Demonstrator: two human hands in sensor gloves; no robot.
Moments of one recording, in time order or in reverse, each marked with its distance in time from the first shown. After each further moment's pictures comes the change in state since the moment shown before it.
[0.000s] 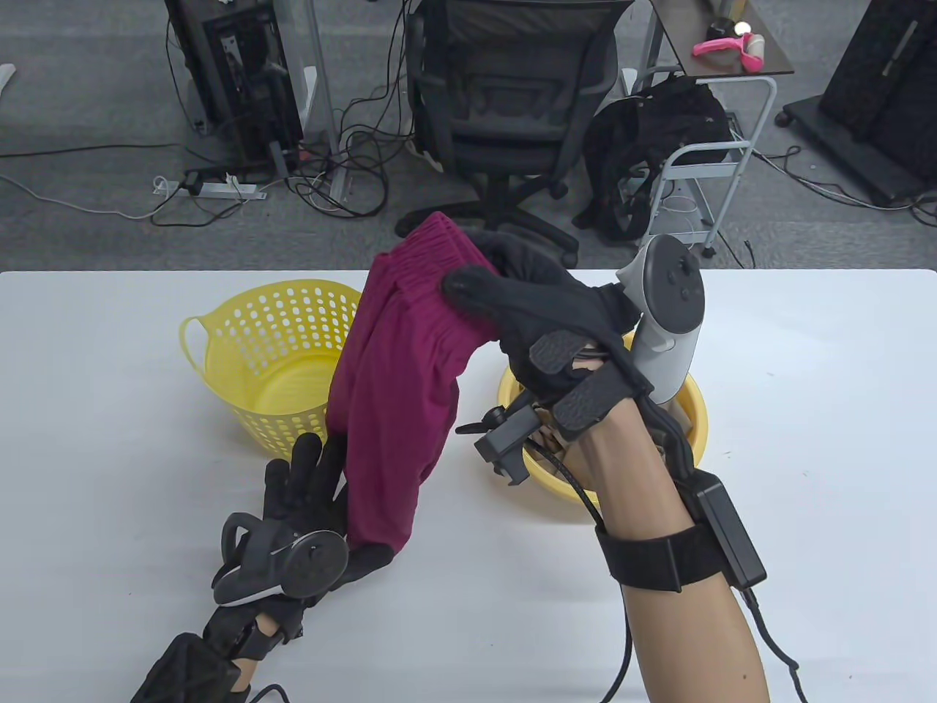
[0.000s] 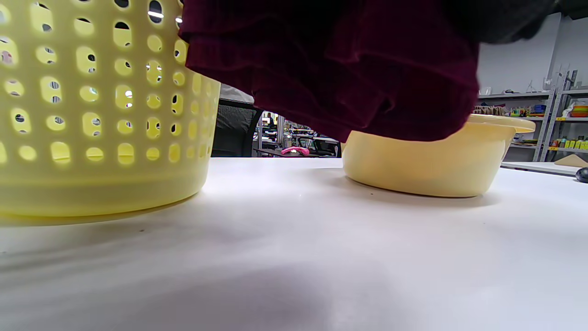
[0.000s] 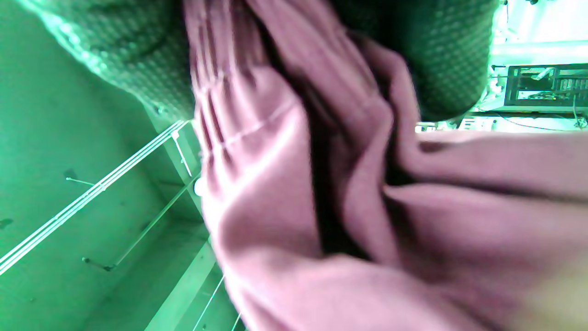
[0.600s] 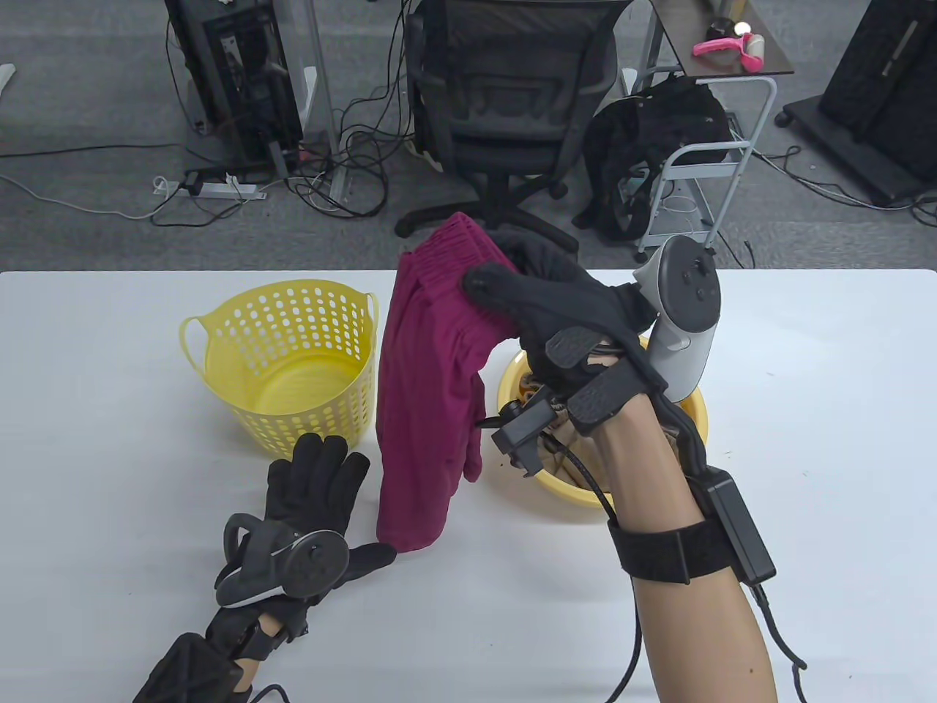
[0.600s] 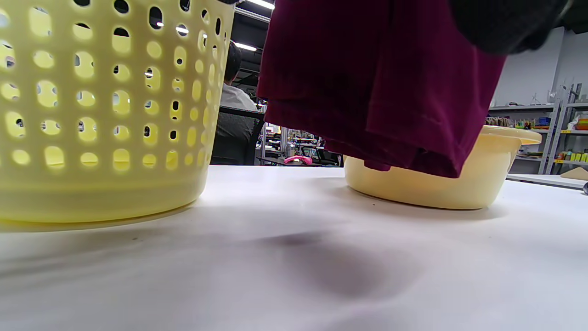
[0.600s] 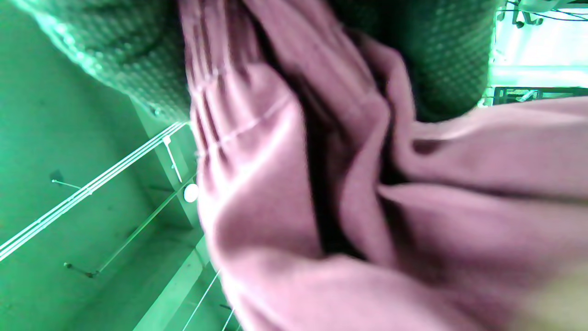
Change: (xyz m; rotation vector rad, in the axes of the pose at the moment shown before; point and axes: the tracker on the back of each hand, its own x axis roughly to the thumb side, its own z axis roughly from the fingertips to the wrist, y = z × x) left_hand 0.001 -0.001 -0.001 0.039 0.019 0.016; right_hand -0.006 -0.016 0.001 -0.030 0.015 0.037
